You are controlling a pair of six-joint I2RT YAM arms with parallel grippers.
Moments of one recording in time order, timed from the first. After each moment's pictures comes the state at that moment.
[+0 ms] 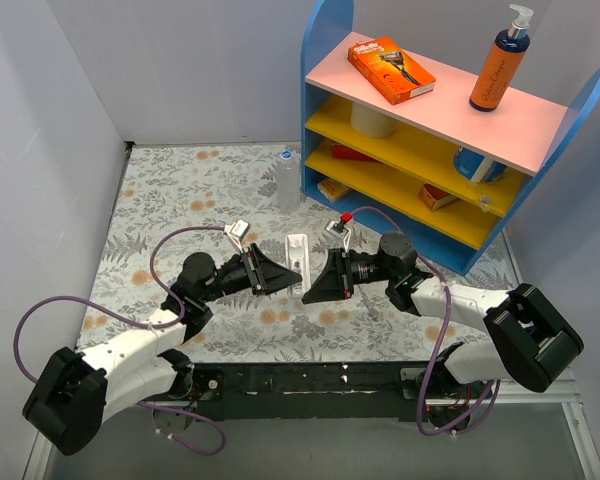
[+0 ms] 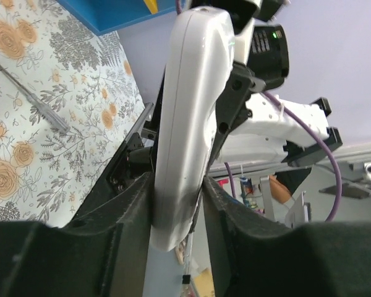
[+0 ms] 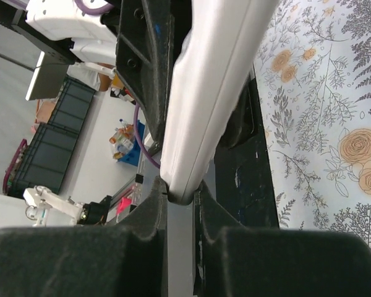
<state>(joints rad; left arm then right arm) -0.60 0.96 0.32 0.66 0.62 -1.28 0.71 1.33 0.50 0.82 -1.03 0.98</state>
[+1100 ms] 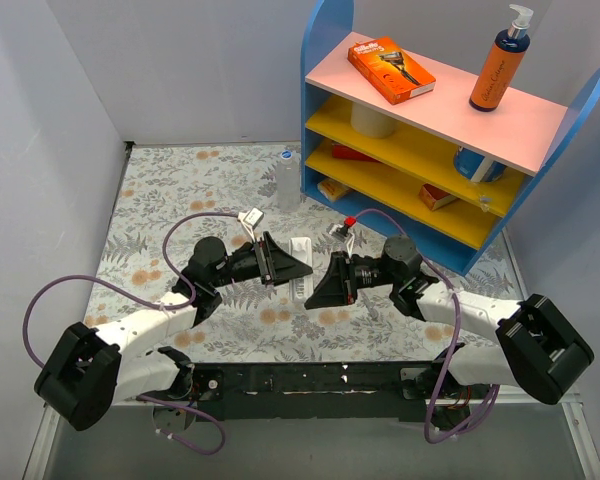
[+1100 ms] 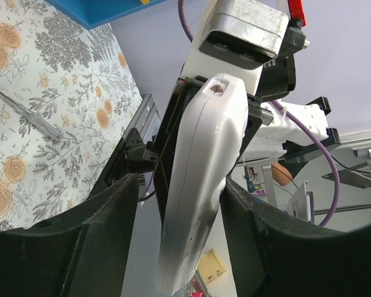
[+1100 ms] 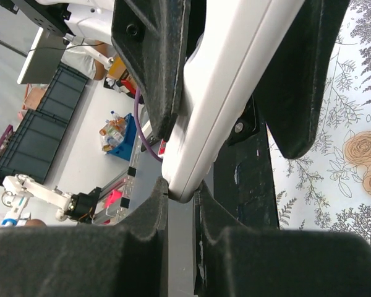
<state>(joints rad) -0.60 1.12 0.44 0.68 0.68 -1.24 0.73 1.26 0.47 0.81 -1.04 0.93</state>
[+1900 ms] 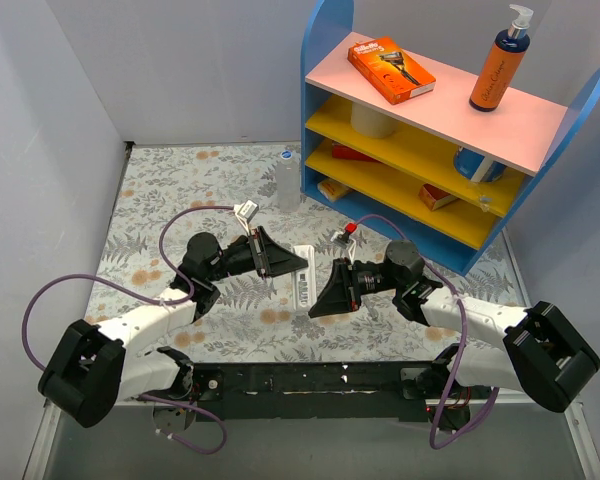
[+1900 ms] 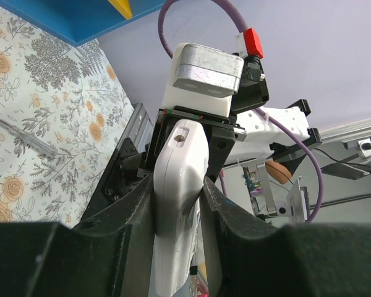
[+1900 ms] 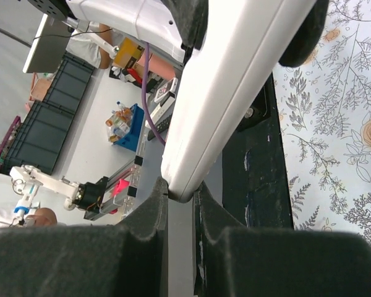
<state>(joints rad) -0.54 1.14 0.46 0.77 0.75 -1.26 0.74 1.20 0.44 0.76 -1.06 0.92</state>
